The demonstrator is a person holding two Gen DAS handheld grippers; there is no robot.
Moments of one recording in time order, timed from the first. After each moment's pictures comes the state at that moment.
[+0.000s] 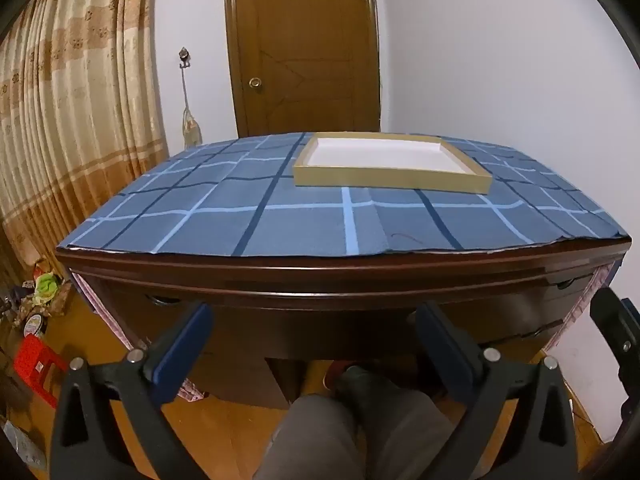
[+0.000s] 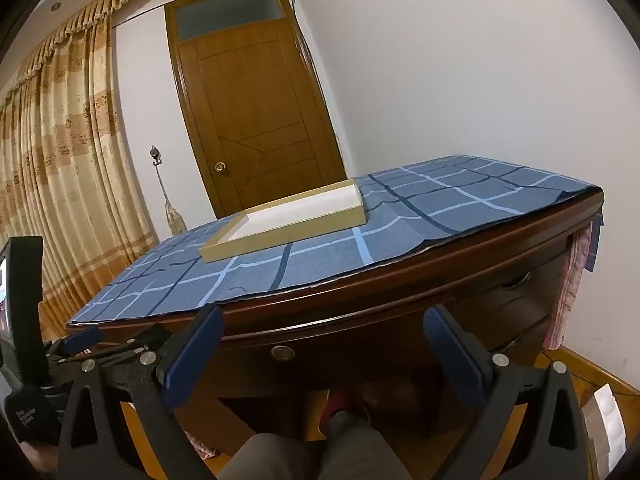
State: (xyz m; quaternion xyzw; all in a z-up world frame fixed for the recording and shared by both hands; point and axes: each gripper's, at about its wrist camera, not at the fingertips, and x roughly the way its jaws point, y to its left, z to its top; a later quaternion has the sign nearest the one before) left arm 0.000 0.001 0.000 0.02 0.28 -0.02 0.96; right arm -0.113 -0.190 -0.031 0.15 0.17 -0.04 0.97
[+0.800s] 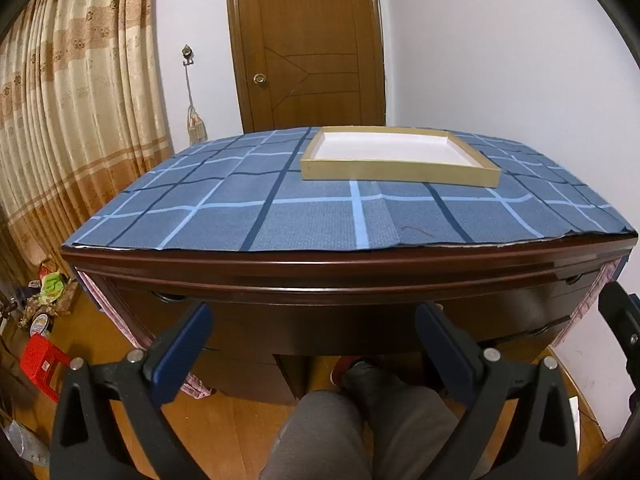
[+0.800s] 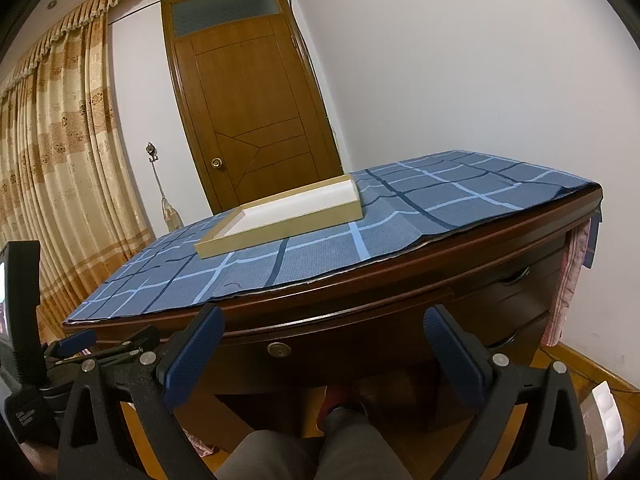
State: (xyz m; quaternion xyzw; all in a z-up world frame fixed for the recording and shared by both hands) left arm 0.003 0.007 -0.007 0.03 0.29 0.00 0.96; right arm -0.105 -0.192 -0.036 0.15 0.18 -0.04 0.97
